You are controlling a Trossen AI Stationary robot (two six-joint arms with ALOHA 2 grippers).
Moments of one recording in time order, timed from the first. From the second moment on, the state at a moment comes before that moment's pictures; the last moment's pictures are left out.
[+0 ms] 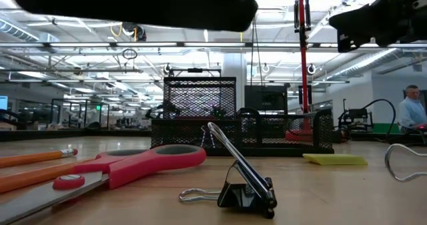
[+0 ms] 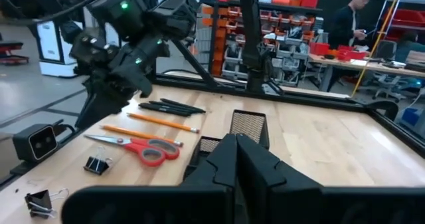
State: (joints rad) left arm -0.63 2.02 1.22 0.19 -0.20 0.31; right arm 0.37 0.70 0.09 0.59 0.23 -0.07
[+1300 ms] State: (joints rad) left arm -0.60 2.04 1.24 0.08 -0.22 0.64; right arm 0.37 0.71 0.09 0.61 0.23 -0.10
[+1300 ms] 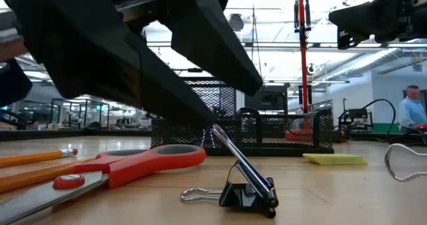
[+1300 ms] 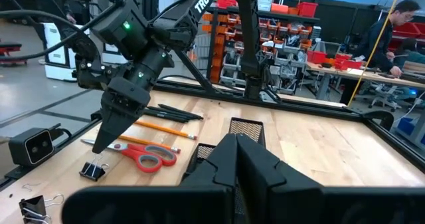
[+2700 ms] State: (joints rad) left arm -0.58 2.08 1.24 0.11 -0.15 0.66; right arm 0.37 0.71 0.09 0.60 0.24 -0.12
